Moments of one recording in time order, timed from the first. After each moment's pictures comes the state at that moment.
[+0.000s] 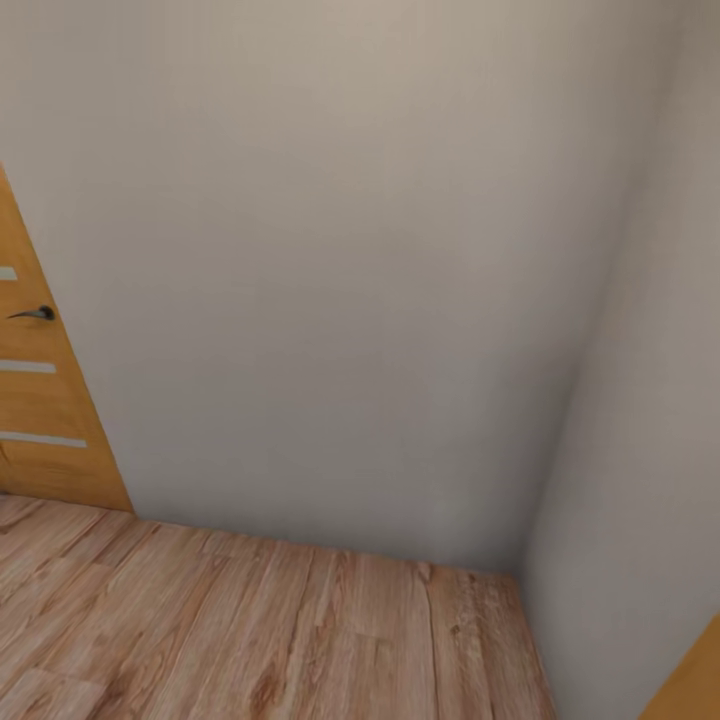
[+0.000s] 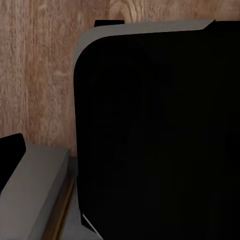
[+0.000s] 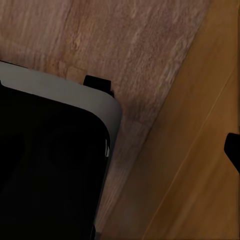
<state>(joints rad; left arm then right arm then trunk) 0.00 0.00 0.01 -0.07 0.00 -0.01 0.00 -0.12 -0.05 0.67 0.03 -0.43 -0.13 0.00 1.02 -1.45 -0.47</state>
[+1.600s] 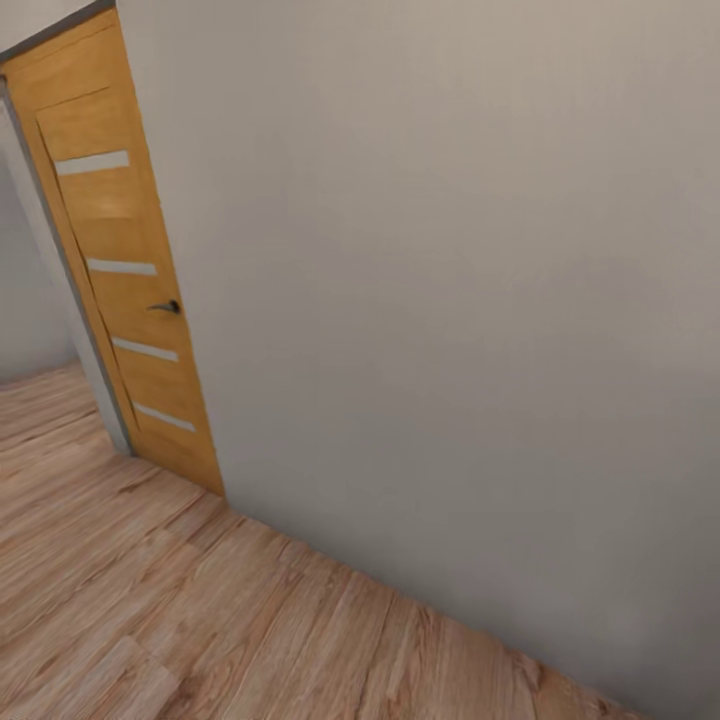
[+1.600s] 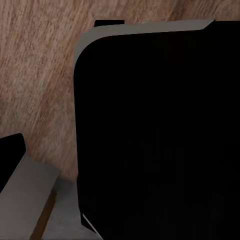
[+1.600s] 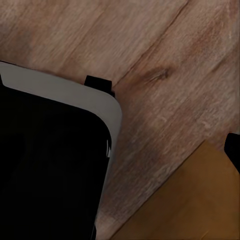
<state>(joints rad) 0.00 0.00 0.01 -0.07 0.00 -0.01 0.00 -0.12 -0.05 0.67 0.03 -0.42 -0.13 0.00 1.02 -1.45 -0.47</state>
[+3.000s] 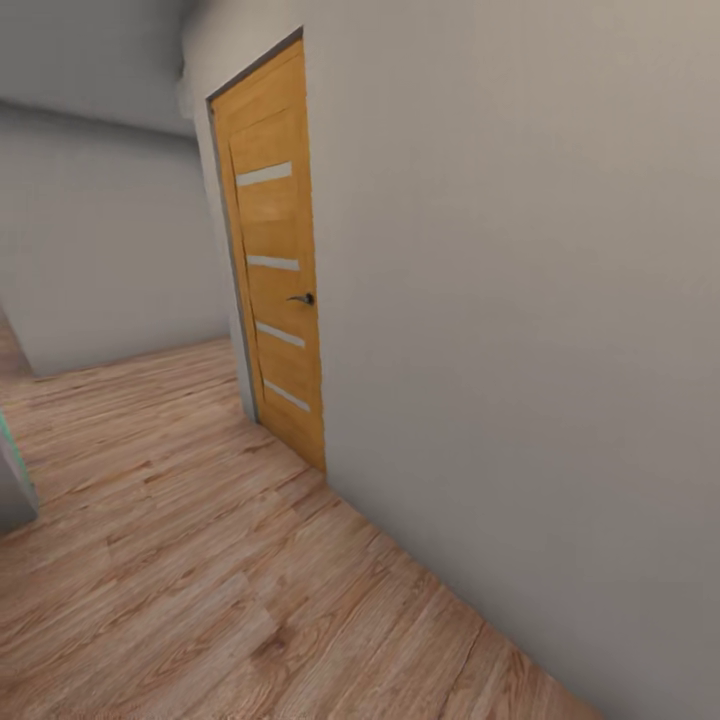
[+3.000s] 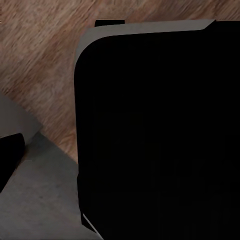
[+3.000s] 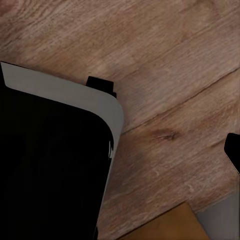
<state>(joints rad) 0.00 0.00 0.01 -0.07 0.00 -0.01 0.00 -0.12 -0.05 0.67 0.03 -0.42 -0.13 0.00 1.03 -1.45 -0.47</state>
